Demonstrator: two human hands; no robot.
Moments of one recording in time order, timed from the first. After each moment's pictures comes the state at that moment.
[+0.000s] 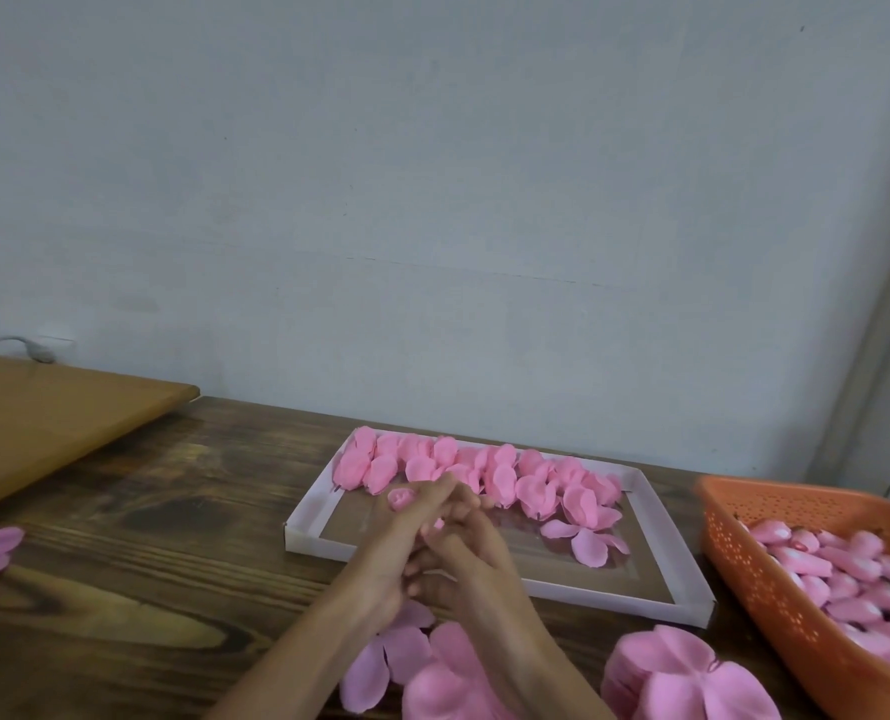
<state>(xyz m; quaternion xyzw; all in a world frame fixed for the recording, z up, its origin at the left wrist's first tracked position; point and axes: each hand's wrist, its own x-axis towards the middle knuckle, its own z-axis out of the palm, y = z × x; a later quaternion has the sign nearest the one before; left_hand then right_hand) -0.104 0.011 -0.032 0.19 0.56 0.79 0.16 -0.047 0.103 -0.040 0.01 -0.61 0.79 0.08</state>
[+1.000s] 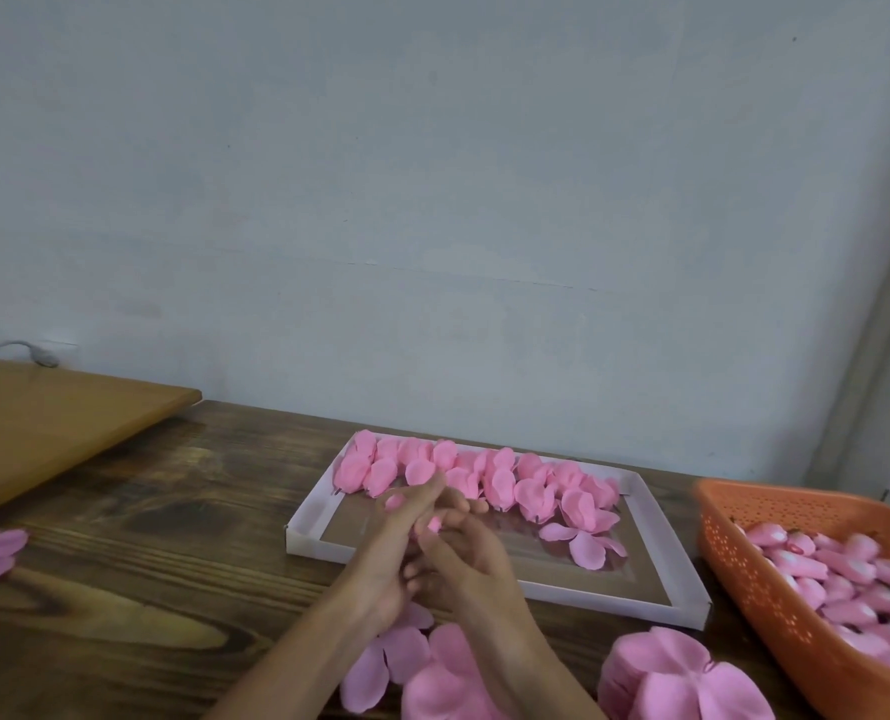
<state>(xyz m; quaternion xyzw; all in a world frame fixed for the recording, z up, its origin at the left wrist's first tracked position) -0.115 0.011 -0.042 0.17 0.53 0.81 0.19 -0.039 0.094 -0.026 -0.02 -0.62 0.78 0.11</state>
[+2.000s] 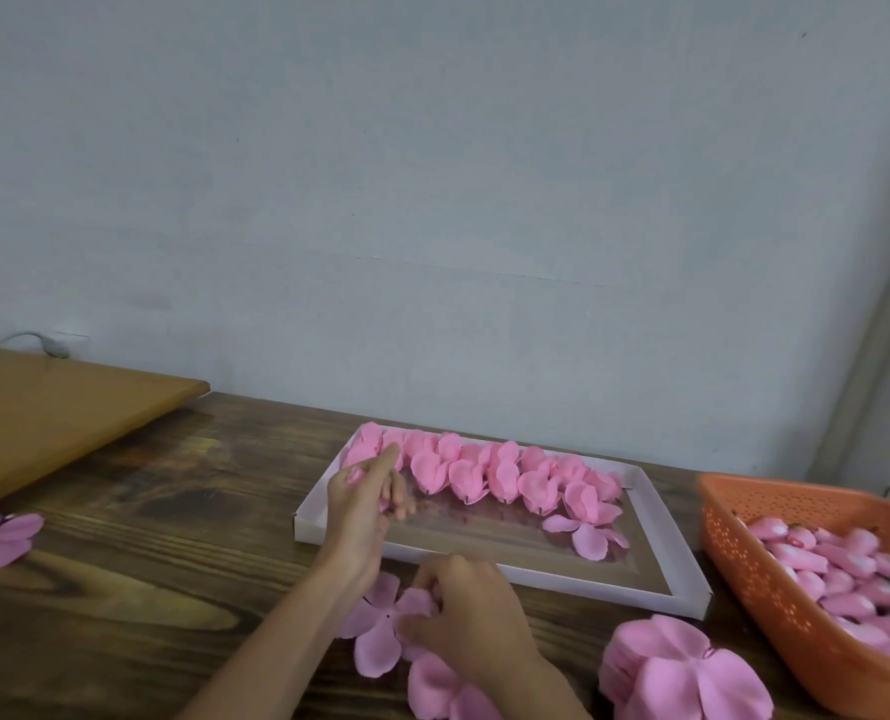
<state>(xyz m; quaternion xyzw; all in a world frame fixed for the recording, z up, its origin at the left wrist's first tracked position) -0.152 -0.005 -0.052 0.11 0.50 0.86 -0.04 -0.040 0.105 -0.057 0.01 -0.97 0.23 0.10</state>
